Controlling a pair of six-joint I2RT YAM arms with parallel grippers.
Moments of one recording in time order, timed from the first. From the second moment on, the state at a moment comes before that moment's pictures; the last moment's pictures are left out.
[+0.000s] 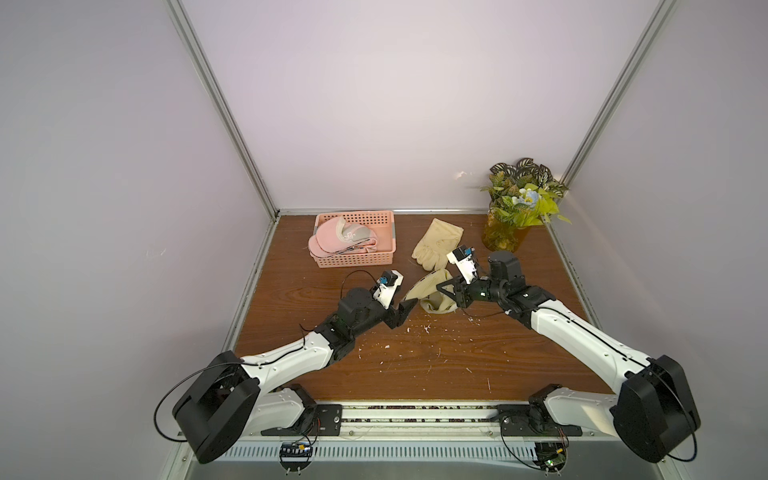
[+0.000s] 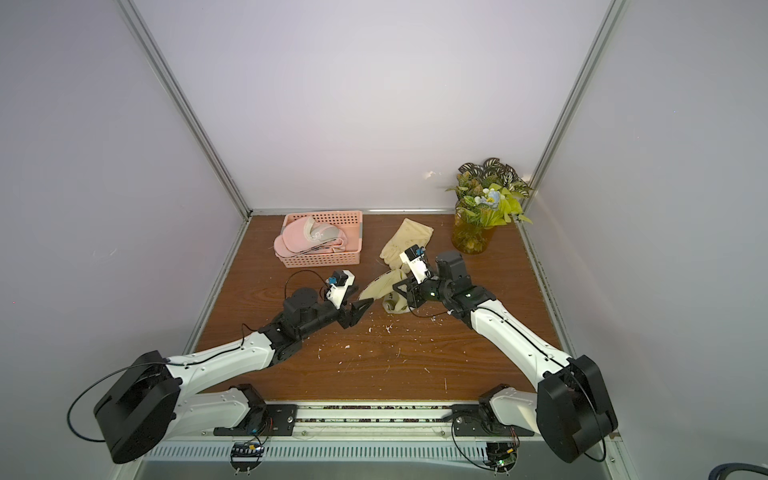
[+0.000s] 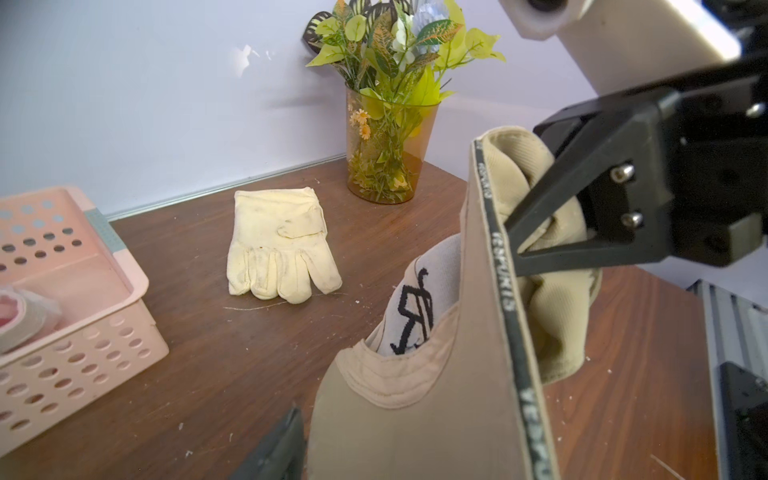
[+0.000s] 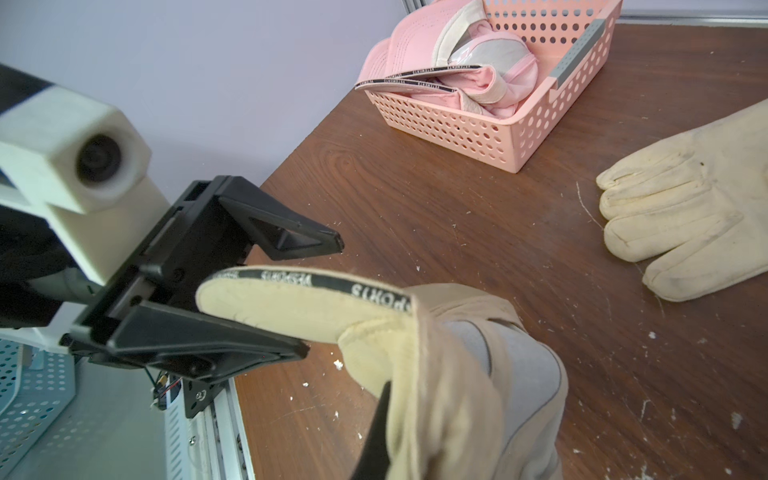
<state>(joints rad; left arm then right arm) -0.71 1.23 0.47 0.52 0.19 -0.11 0.48 1.25 0.85 -0.17 -0.58 0.14</state>
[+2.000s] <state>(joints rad) -0.61 1.34 0.77 -0.07 0.45 -0.58 0.49 1.11 0.76 -0.24 -0.29 -0.01</state>
